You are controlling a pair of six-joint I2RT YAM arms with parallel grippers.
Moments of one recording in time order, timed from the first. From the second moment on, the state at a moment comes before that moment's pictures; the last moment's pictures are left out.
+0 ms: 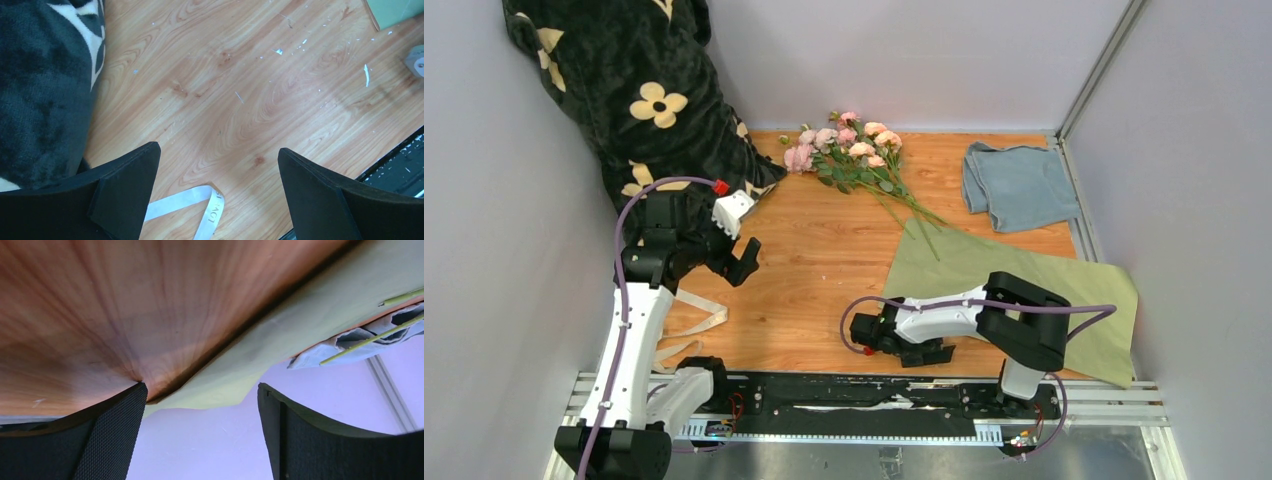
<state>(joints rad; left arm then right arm) -0.02 0.92 1.02 -0.89 0.48 0.55 1.23 1.71 0.86 -1.00 0.55 -0.35</state>
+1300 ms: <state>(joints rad) -0.02 0.98 1.13 -0.92 0.50 0.54 1.10 1.37 1.38 -0.86 0.26 -0.06</state>
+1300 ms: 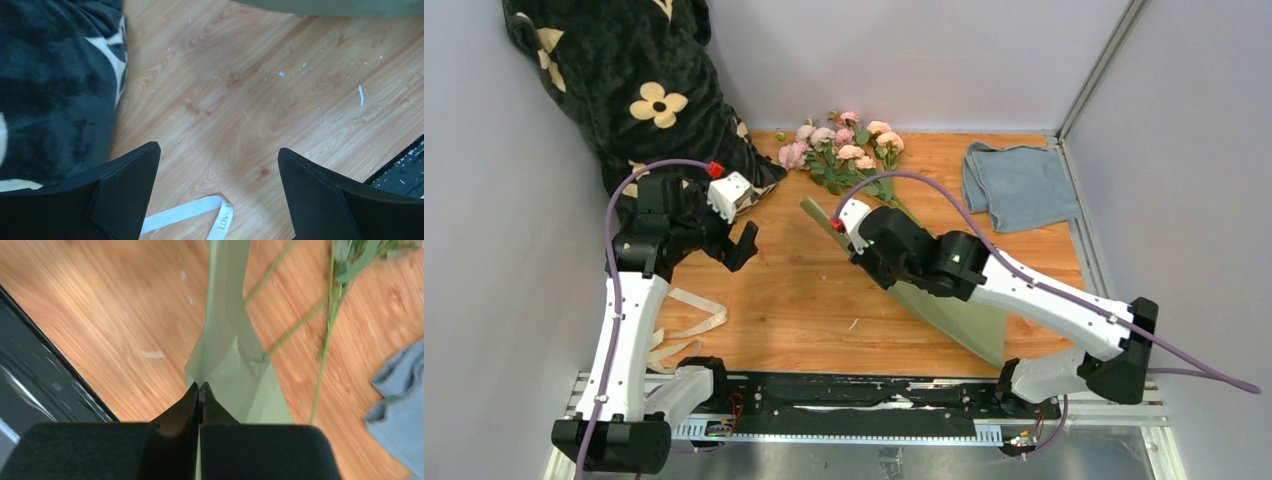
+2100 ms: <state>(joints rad) -0.16 1.00 1.06 -0.84 0.74 0.42 1.10 1.58 1.35 0.00 0.65 0.43</state>
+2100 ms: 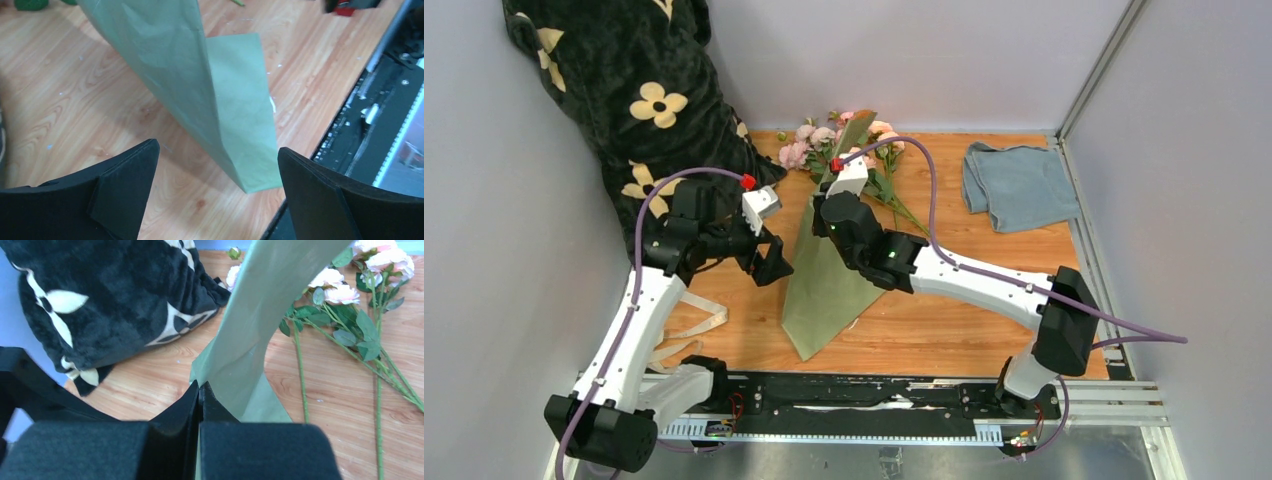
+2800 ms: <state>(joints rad) -0.27 1.17 0.94 -0.41 0.39 0.31 1.08 1.62 1.48 0.00 0.53 0.36</state>
